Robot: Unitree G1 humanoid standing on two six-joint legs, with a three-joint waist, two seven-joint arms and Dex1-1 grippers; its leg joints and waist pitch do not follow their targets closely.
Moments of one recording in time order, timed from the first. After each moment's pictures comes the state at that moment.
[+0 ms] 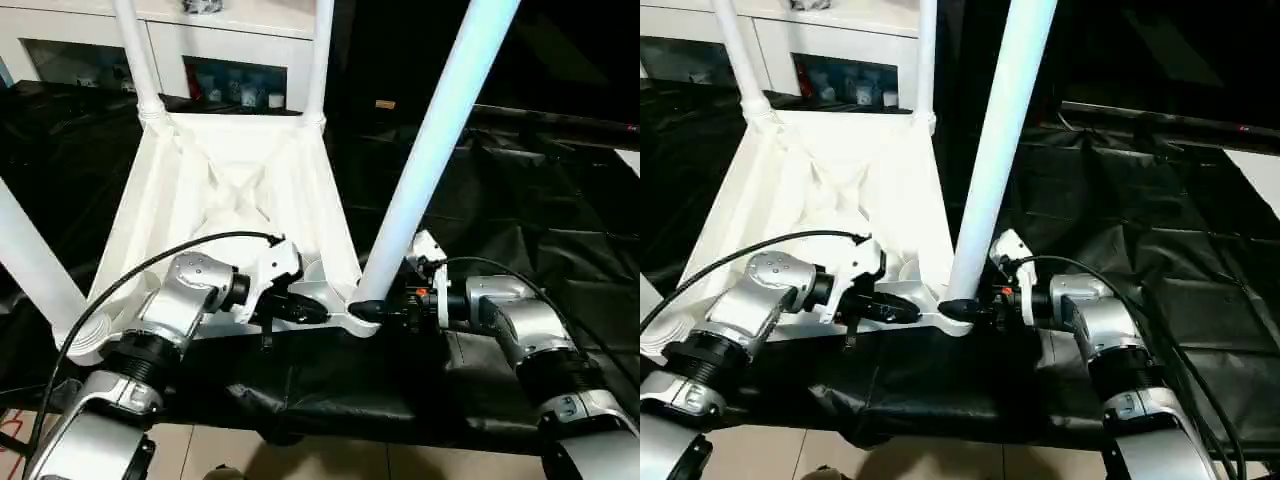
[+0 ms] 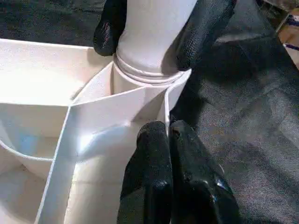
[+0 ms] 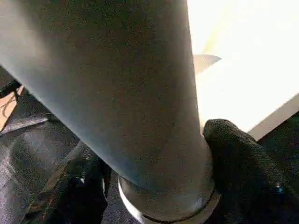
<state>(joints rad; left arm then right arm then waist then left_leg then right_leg) -0.60 0.33 -0.26 0.57 0.00 0.17 -1.29 -0.55 -0.29 0.11 0.63 0.16 0.29 1.23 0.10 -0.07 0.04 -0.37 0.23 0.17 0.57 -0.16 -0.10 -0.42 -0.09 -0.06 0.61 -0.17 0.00</state>
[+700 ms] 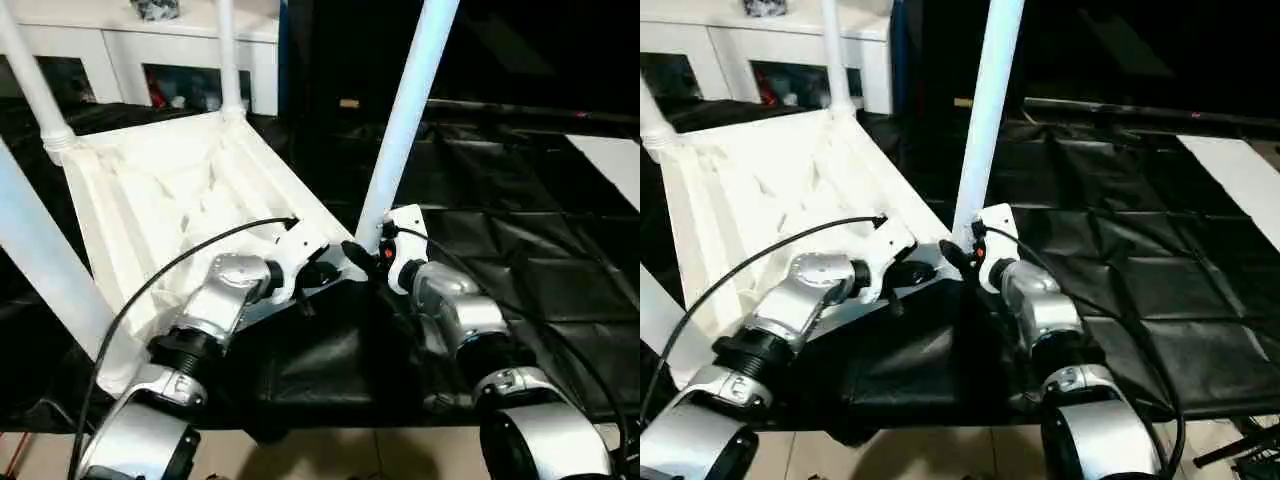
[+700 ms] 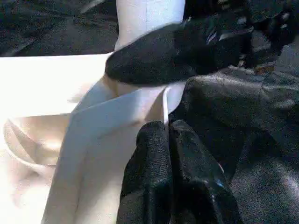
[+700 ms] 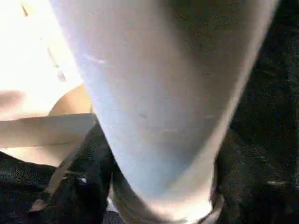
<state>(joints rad) -0.65 0.15 -0.22 0.65 0.10 0.23 -0.82 -0.68 -0.05 -0.03 0.91 0.10 0.11 0.49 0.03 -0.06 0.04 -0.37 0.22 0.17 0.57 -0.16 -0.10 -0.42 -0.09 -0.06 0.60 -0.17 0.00</state>
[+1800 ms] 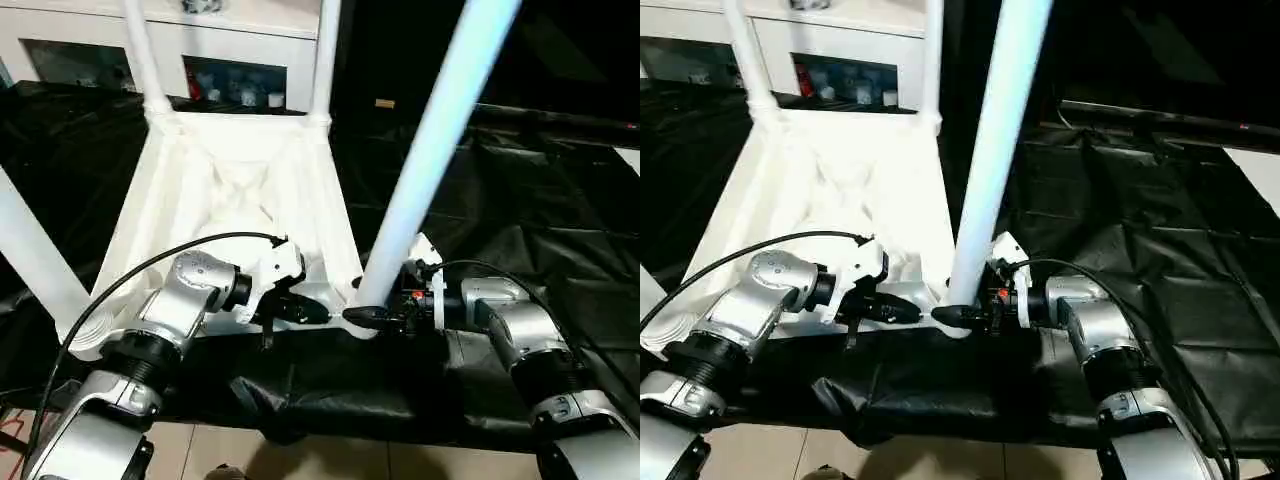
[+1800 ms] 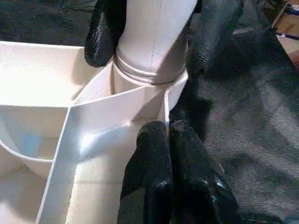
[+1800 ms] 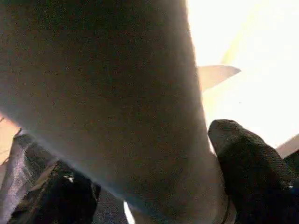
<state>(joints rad) -0.59 0.35 -0.29 0.54 0.00 0.15 -1.32 -0.55 -0.28 0.13 0.66 0.18 0.25 1.29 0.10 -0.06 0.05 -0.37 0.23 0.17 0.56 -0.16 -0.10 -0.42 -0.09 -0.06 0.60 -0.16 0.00</state>
